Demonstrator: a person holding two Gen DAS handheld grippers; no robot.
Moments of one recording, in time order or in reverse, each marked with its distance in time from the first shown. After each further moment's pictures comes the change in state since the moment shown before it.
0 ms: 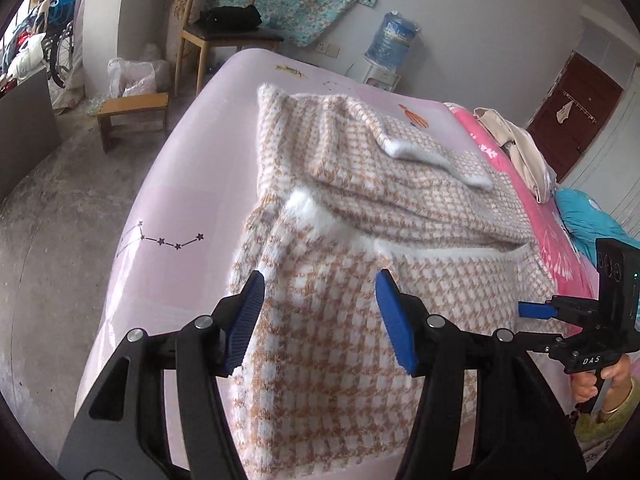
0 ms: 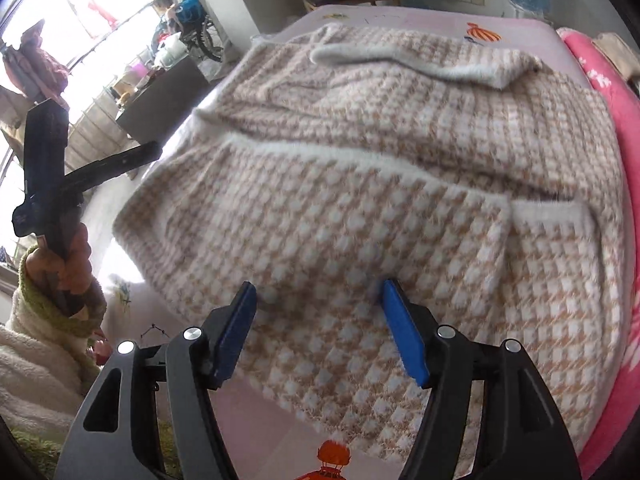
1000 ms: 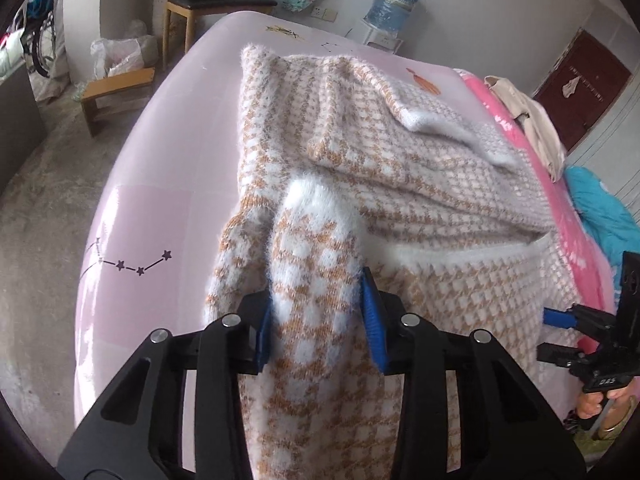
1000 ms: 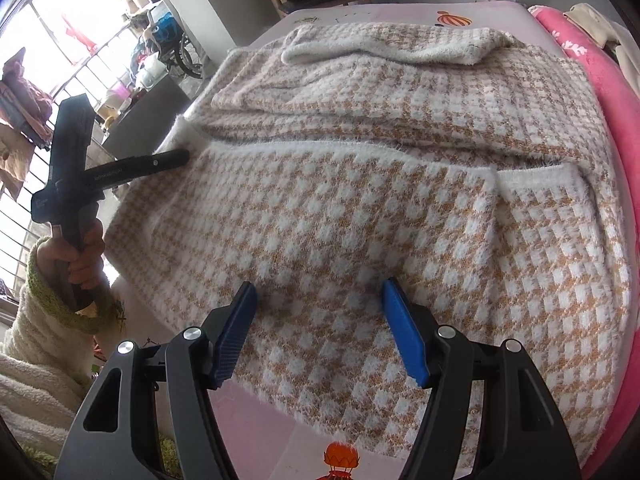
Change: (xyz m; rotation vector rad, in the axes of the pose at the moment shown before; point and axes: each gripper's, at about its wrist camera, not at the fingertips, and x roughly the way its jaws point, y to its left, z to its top) left arm 0.042 -0.003 0.011 0.040 0.128 0.043; right arm 0.002 -0.003 -0.004 0.080 -0.036 -0.011
